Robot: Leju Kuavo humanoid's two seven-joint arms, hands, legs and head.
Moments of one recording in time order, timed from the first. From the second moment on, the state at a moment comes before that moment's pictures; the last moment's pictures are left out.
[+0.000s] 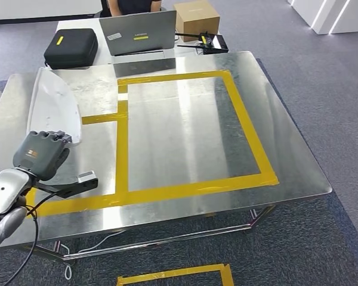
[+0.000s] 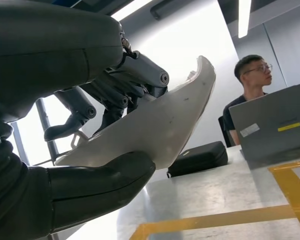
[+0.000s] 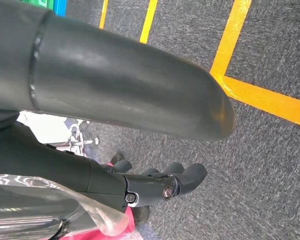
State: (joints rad) left arm -0.50 0.56 -0.67 -1.43 -1.22 0.02 0.14; right arm 0.27 0.35 -0.83 -0.97 1.43 0.26 -0.01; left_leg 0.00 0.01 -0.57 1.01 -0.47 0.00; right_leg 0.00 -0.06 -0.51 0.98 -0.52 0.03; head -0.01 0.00
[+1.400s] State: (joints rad) left arm -0.51 0.55 -0.67 -1.43 -1.20 0.06 0.16; right arm 0.28 0.35 -0.83 -0.97 1.41 0.26 0.00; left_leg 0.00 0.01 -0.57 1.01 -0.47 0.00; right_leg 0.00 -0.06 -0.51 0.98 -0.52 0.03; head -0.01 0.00
